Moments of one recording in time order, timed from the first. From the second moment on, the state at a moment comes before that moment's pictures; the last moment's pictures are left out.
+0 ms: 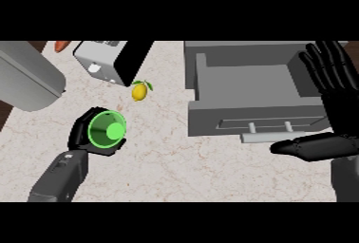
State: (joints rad) left arm -0.58 0.21 0.27 -0.26 -0.03 -0.22 -1.05; right arm -0.30 -0.20 -0.13 -1.85 -0.12 0.19 0.13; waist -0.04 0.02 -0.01
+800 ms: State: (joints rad) left arm -0.66 0.12 0.30 -0.47 0.05 -0.16 -0.99; right arm -0.26 -0.21 -0.15 -1.86 -0.13 0.19 0.13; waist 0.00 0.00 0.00
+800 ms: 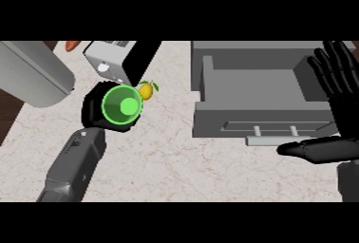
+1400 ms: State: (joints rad) left arm -0.87 0.01 0.11 -0.78 0.11 0.01 -0.60; right arm -0.27 -0.22 -0.17 -1.81 -0.12 0.19 0.09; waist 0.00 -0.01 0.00
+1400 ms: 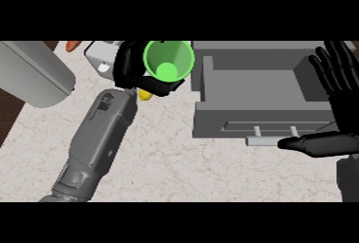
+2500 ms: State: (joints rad) left arm -1.34 0.00 -0.20 -0.37 0.27 0.32 -0.24; right arm -0.32 -0.21 -0.13 -1.79 -0.12 0.22 0.06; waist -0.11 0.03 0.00
